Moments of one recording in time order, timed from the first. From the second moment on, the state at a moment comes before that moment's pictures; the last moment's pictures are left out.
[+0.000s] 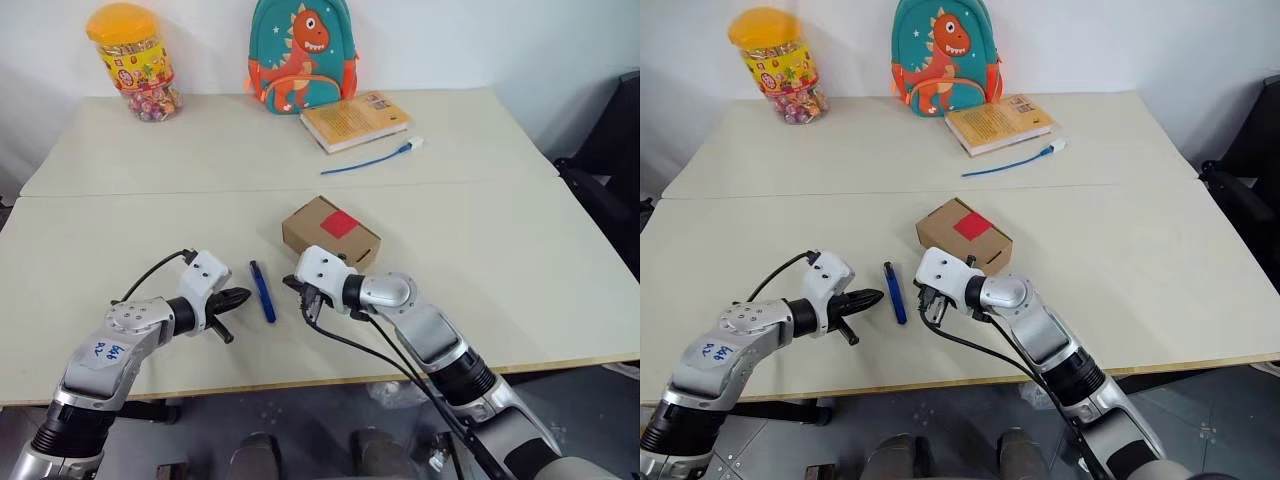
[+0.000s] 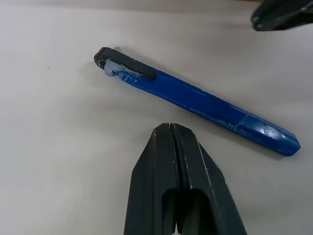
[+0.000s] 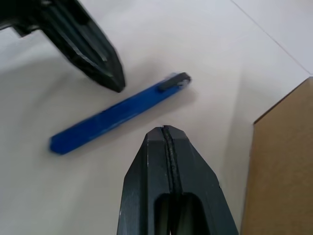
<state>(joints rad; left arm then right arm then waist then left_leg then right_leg) -0.20 0.71 -0.03 -0.27 -0.35 0.72 -0.57 -0.58 -0.22 0.47 -0.01 -0.04 0.42 0.70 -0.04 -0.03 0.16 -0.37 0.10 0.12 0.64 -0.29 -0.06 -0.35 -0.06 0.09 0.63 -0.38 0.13</state>
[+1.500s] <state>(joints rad) -0.19 0.62 -0.06 -0.35 -0.31 0.78 -0.62 -0.47 -0.23 0.47 -0.07 0.01 0.48 0.76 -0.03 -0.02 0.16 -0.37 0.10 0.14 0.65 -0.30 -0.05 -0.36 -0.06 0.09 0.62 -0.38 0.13</state>
